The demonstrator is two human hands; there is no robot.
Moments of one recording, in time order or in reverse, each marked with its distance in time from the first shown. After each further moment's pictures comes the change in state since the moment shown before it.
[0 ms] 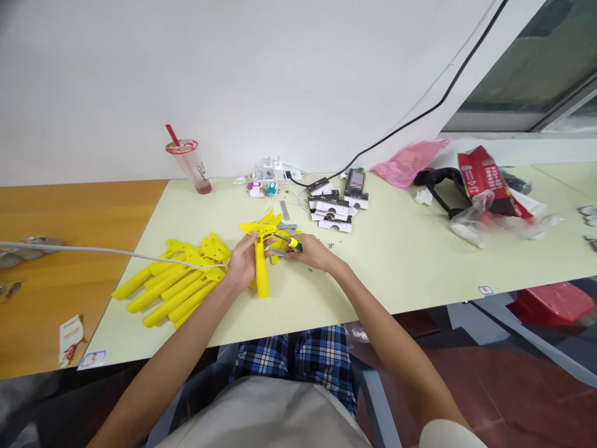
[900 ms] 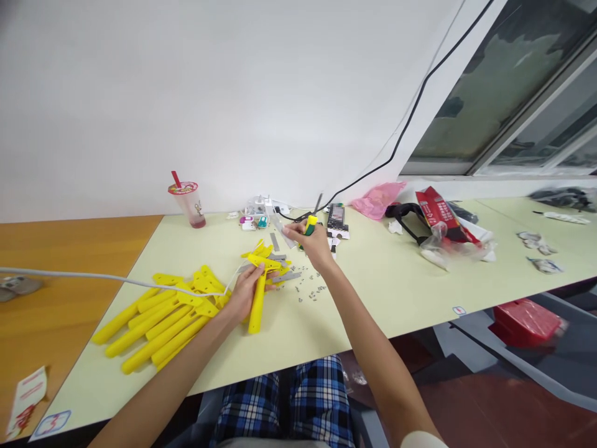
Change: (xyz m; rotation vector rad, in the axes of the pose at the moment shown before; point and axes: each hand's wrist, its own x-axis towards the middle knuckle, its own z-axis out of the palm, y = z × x) left_hand 0.006 -0.017 0.003 0.166 -0.074 -0.029; right_hand 0.023 -0.069 -0.064 0.724 0.605 -0.046
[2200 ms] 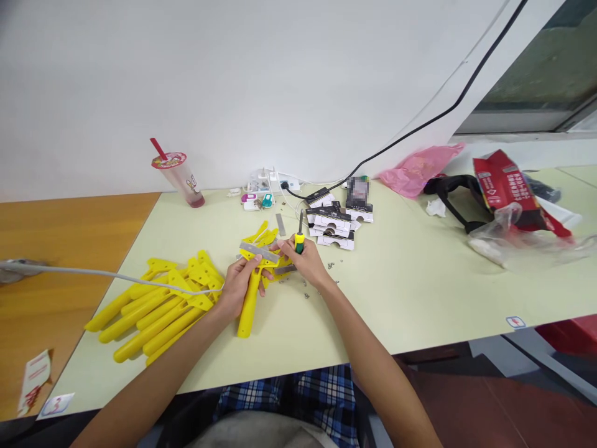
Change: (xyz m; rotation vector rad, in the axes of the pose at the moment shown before) left_hand 0.004 0.004 0.003 0.229 0.181 0.002; right_hand -0.028 0.085 0.002 -0.013 -0.270 0.167
